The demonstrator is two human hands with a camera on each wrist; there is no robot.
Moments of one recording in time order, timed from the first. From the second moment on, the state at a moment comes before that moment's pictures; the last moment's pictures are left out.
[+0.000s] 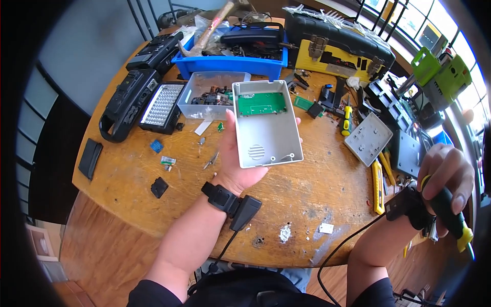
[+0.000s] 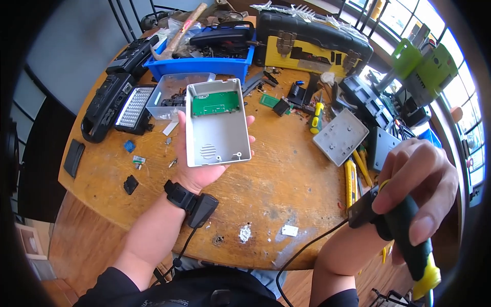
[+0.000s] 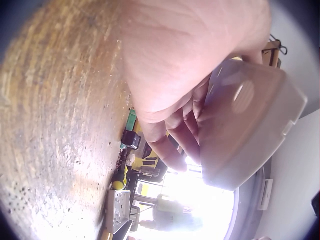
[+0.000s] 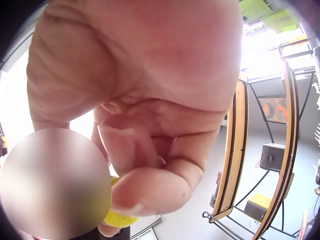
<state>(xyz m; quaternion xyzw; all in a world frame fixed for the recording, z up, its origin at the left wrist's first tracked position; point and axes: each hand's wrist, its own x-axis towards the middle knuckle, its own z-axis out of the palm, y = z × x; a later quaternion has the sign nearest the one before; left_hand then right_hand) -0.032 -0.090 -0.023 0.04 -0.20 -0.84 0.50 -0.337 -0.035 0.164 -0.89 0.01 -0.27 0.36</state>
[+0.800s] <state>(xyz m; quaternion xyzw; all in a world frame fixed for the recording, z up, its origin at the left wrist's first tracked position) -0.032 -0.089 -0.022 0.01 -0.22 -0.83 0.51 -0.292 -0.017 0.169 -0.90 0.00 -0.25 0.35</state>
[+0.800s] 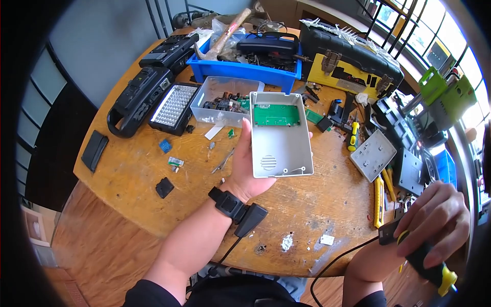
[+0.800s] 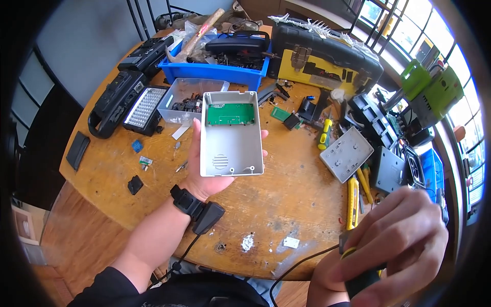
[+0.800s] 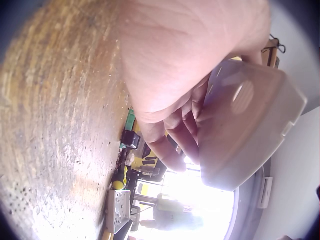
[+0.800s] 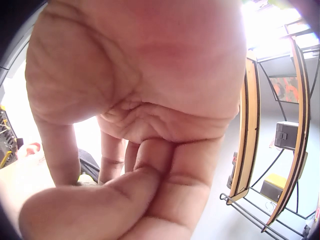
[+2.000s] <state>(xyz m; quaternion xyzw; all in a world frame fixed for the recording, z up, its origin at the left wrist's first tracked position) -0.034 -0.088 -0.019 0.04 -0.22 -0.83 0.52 -0.281 0.016 0.173 -0.90 0.05 -0.24 0.35</state>
